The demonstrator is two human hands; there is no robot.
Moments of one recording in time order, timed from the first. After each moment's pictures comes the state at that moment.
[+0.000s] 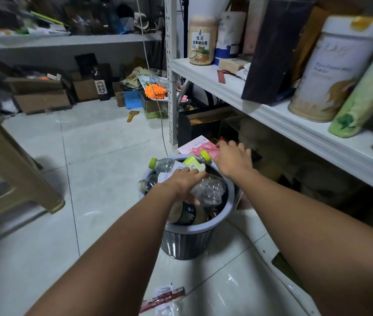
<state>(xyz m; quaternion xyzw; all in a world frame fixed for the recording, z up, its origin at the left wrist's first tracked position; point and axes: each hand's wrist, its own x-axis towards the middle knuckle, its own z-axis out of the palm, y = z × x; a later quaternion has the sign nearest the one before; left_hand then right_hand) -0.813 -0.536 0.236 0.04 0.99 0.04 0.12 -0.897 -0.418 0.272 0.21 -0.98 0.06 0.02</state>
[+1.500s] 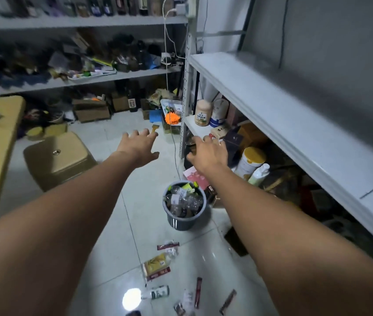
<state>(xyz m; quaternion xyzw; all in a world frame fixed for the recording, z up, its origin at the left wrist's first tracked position) -0.603 -0.538 0.831 -0.21 0.97 -0.05 0.06 -0.692 -0.373 0.830 0.32 -0.95 0.02 0.00</state>
